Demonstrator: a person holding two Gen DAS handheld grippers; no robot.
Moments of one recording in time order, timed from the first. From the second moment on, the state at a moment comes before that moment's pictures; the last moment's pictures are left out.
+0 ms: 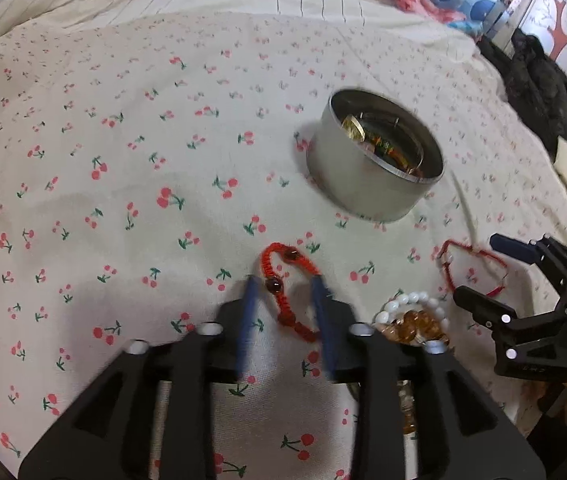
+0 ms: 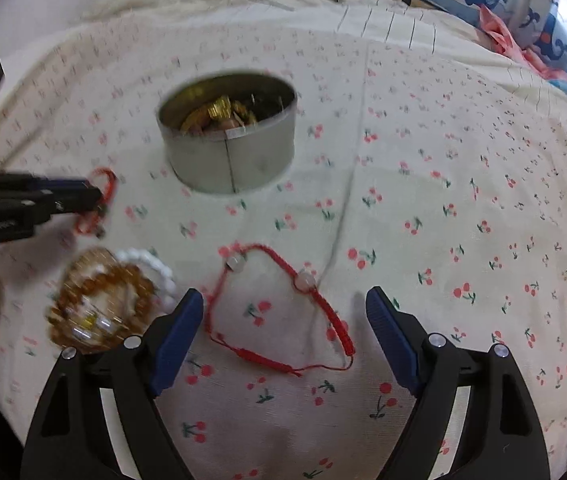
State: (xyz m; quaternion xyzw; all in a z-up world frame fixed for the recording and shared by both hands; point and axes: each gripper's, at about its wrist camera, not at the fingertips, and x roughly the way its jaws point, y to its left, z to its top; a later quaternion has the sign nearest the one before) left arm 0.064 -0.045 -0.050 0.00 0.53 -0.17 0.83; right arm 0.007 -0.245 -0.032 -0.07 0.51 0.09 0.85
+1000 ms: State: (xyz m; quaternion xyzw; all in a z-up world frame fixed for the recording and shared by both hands) left arm 0.056 -0.083 0.043 -0.01 0.41 -0.26 0.88; right arm 0.015 -0.277 0.067 0.16 0.38 0.18 0.89
